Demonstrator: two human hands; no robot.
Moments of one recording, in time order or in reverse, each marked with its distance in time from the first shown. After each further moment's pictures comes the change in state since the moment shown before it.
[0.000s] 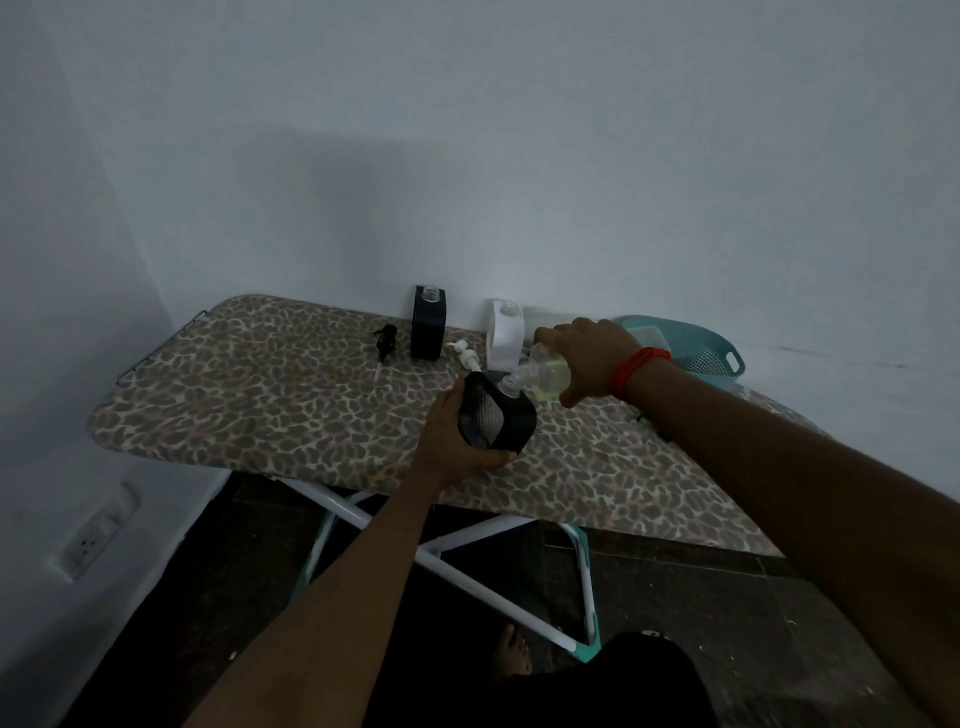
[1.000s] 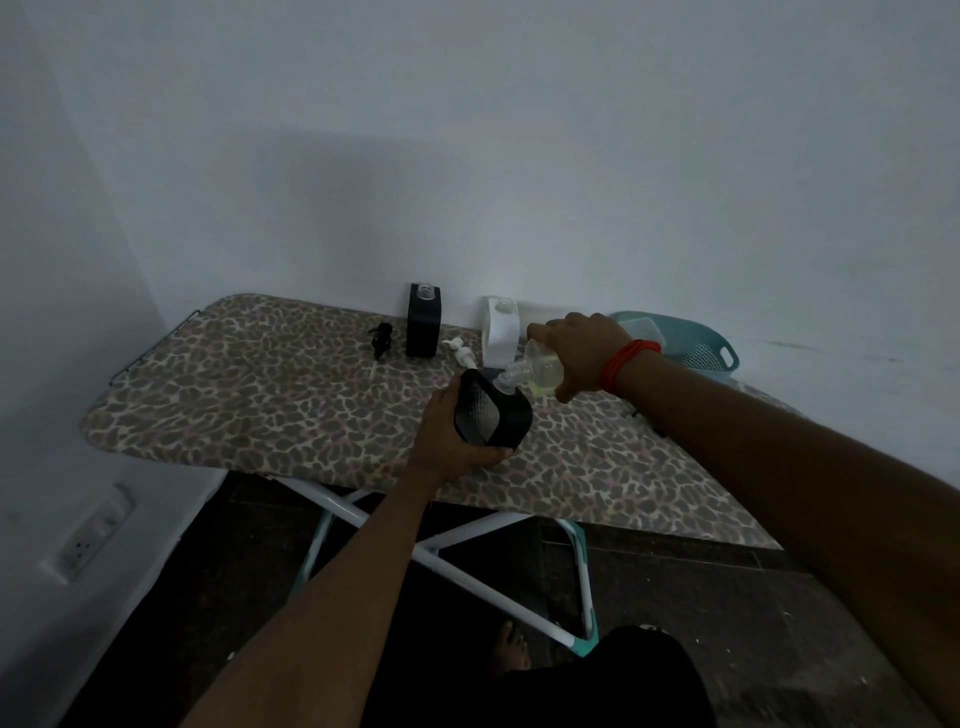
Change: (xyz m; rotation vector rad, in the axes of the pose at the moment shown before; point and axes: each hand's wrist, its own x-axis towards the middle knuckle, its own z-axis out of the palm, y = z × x) left_hand 0.001 0.000 -0.001 0.007 0.008 0.014; right_hand 0.002 -0.003 -0.003 -0.057 -0.018 0.008
